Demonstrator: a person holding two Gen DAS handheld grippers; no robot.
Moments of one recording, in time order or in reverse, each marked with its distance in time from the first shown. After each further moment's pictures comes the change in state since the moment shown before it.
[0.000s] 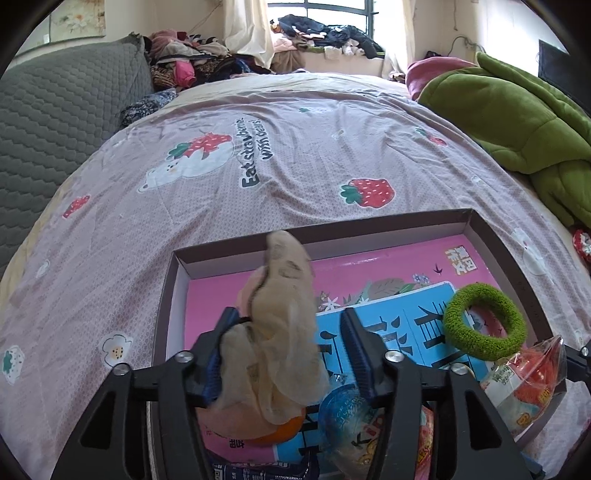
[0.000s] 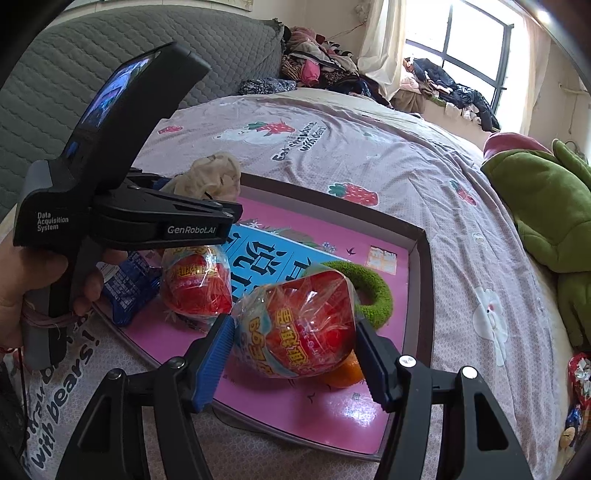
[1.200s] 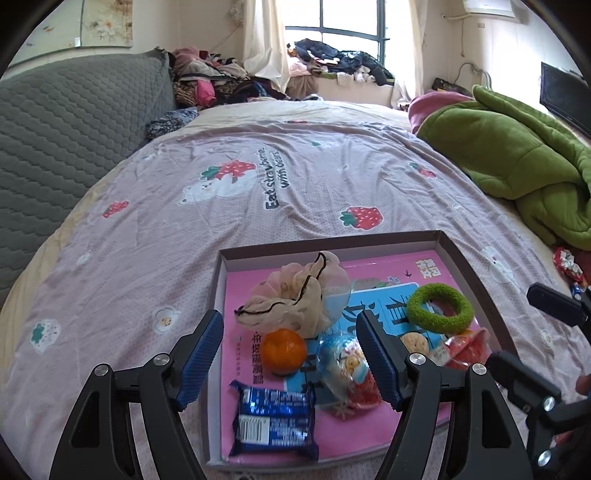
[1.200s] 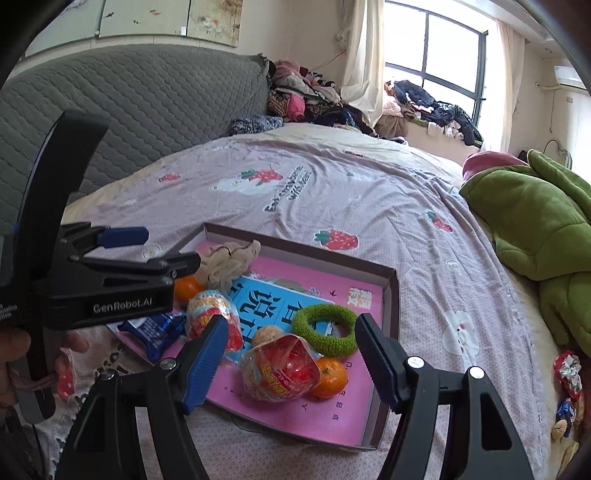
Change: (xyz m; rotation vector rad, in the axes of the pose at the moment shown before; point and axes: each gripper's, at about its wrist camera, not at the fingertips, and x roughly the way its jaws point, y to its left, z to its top) left arm -0.092 0.006 -0.023 -0.054 -0.099 0.027; right arm -0.060 -0.006 0.017 0.069 -0.144 -0.013
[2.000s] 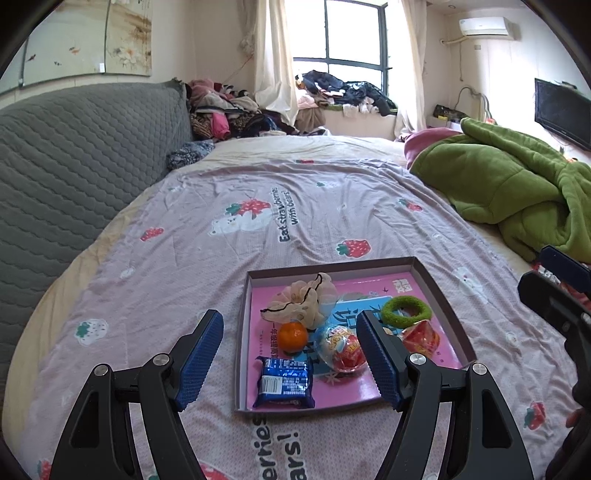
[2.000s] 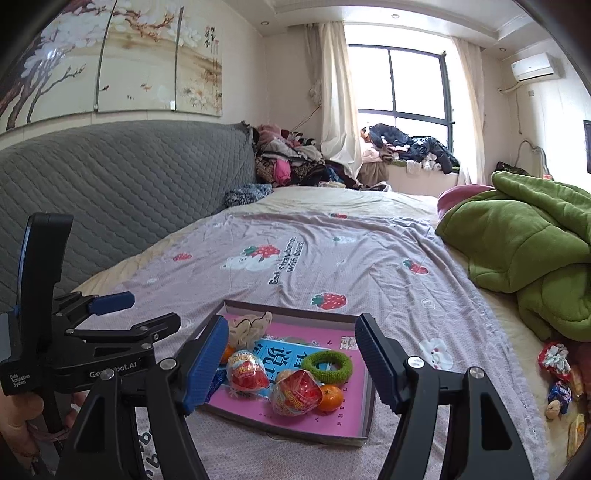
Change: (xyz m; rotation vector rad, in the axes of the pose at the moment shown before) left arm -0.114 0.001 -0.012 -0.011 -0.124 0.032; right arm -0.112 -0.005 0.014 0.129 -0.244 0.000
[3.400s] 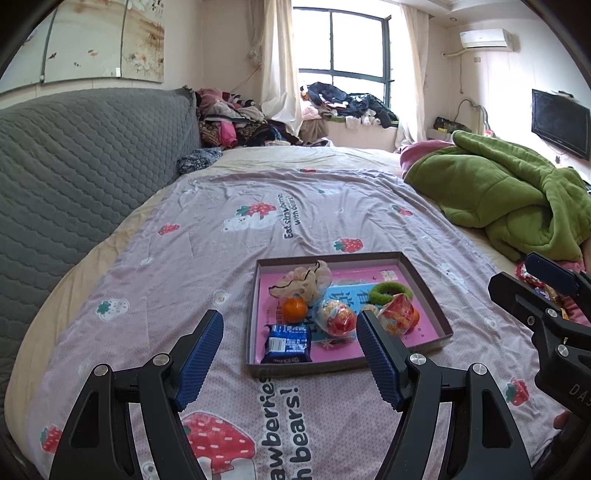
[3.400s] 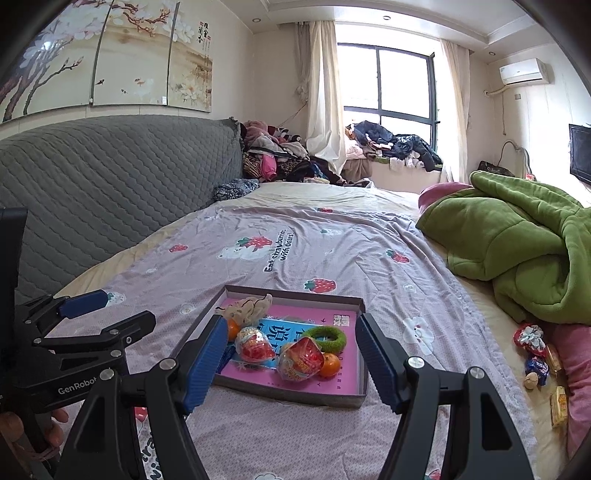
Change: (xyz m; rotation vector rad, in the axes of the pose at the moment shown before) left arm -0.069 0.004 -0.036 -0.025 -0.036 0.002; right arm -0.052 0.031 -0.017 -0.007 0.031 -0.078
